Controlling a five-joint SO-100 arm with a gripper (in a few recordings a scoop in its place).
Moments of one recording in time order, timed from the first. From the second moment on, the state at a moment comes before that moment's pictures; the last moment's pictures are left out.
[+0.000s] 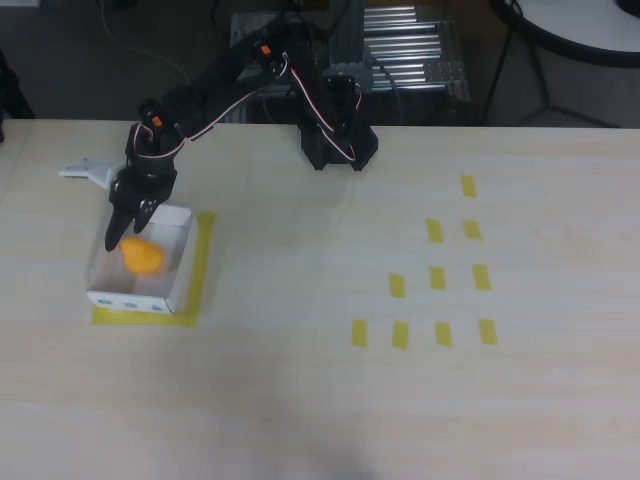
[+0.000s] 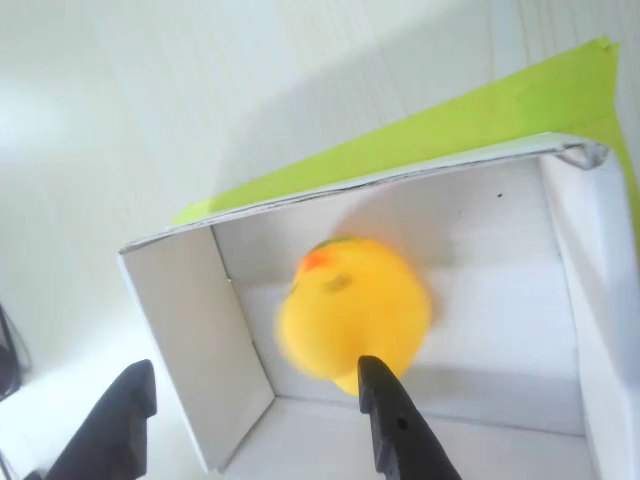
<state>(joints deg) 53.8 73.9 84.4 47.5 -30.3</state>
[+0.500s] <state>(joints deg) 36.7 101.2 86.1 52.9 -13.5</state>
